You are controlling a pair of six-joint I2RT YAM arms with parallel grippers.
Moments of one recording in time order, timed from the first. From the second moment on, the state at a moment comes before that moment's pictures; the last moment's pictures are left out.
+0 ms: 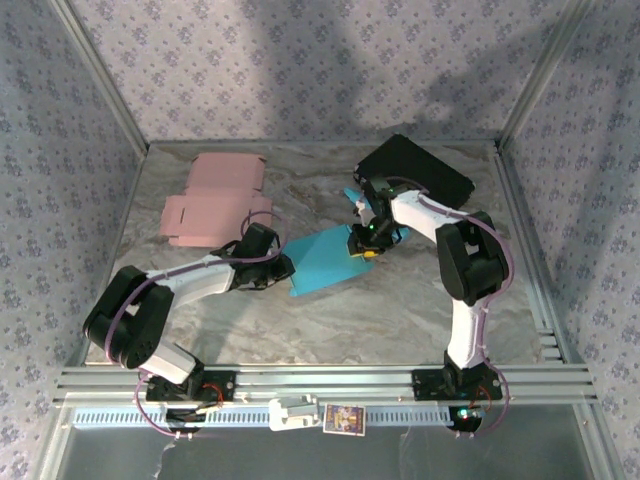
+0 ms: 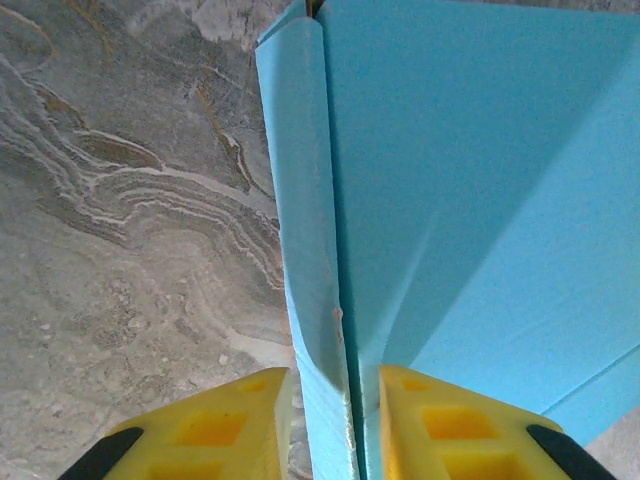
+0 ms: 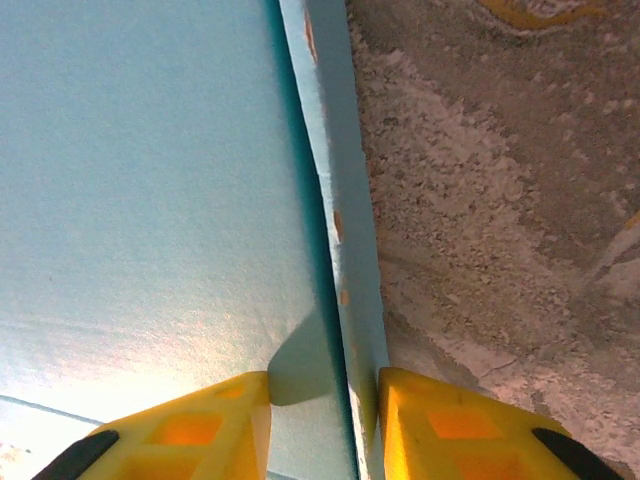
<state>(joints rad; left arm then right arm) -0.59 1.50 0.71 -0.19 0.16 -0.94 0.41 1.96 1.38 -0.84 -0.37 0.23</state>
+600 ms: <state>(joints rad) -0.54 1.47 0.66 -0.13 0.18 -0.89 0.30 1.91 1.35 -0.77 -0.55 0.23</state>
